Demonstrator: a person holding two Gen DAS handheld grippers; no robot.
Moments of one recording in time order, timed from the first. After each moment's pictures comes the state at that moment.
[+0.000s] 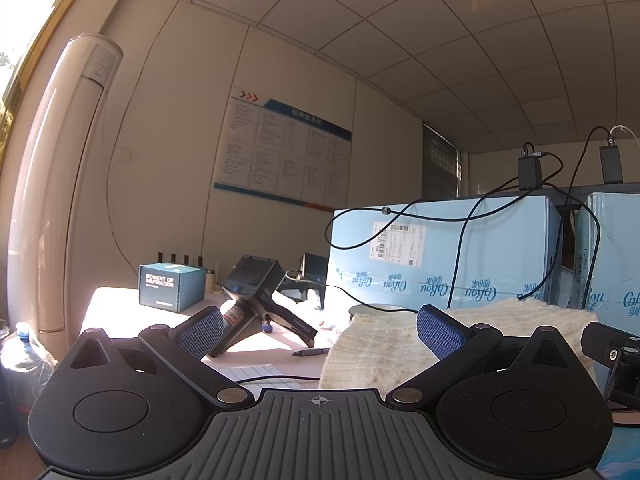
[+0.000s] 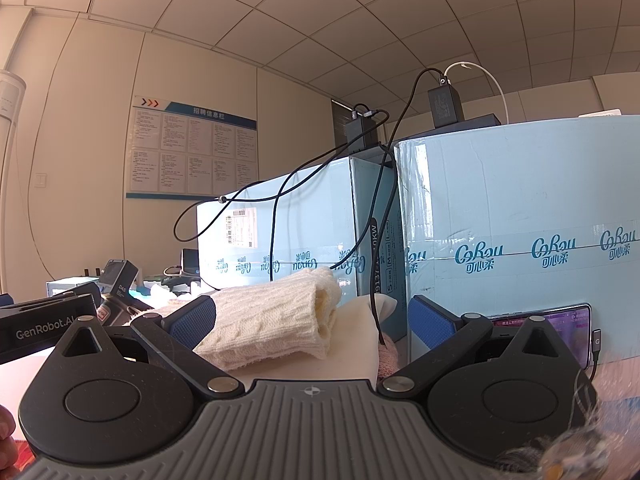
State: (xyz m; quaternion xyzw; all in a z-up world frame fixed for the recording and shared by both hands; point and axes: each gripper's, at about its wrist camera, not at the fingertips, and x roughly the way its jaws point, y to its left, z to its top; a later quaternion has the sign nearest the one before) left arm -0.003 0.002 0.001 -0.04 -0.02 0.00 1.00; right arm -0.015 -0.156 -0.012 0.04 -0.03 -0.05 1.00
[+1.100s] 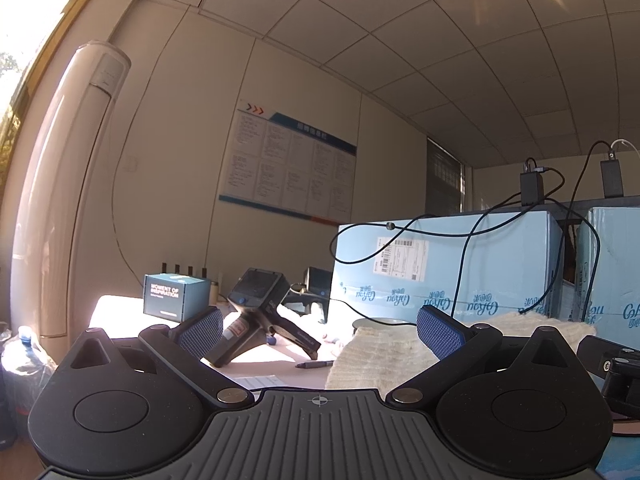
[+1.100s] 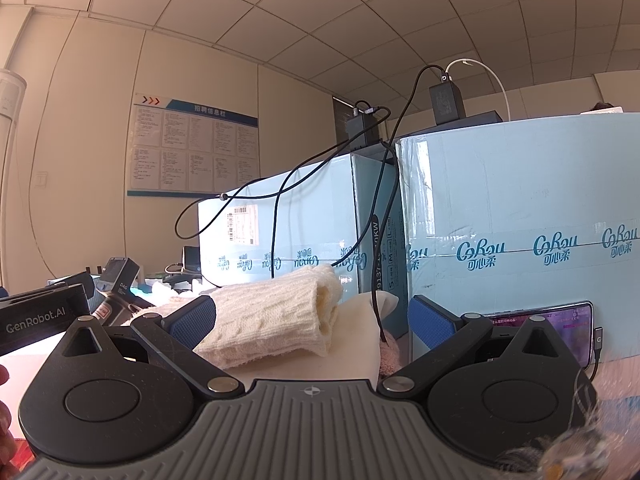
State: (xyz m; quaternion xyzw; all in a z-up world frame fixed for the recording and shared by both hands) left arm -0.013 0.005 0.002 -0.05 -0.05 0.01 1.00; right arm -0.013 -0.157 -0.012 0.04 -0.02 -0.05 1.00
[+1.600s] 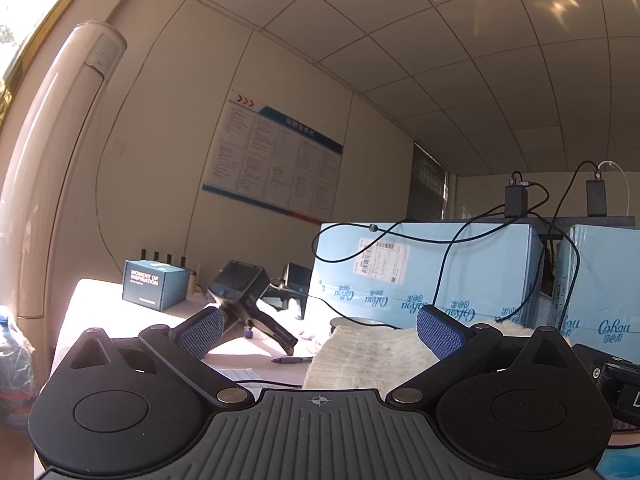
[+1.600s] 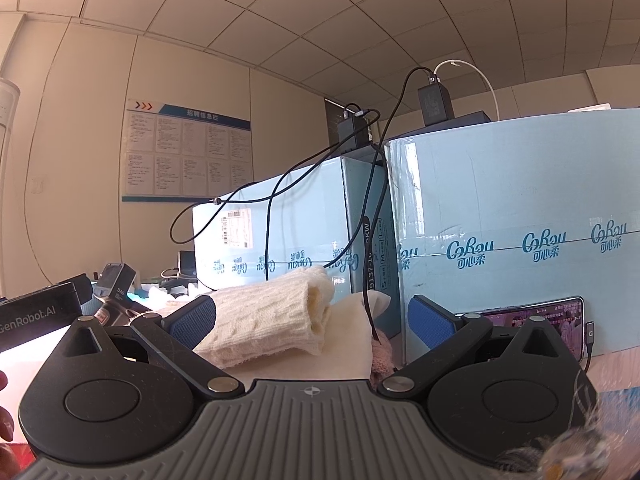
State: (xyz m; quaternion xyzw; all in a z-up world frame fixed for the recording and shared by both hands) left arm -0.015 0.014 0.002 -0.09 -0.05 -0.04 0.99; right arm -0.022 -0.159 -0.012 0.05 -0.03 -0.06 1.00
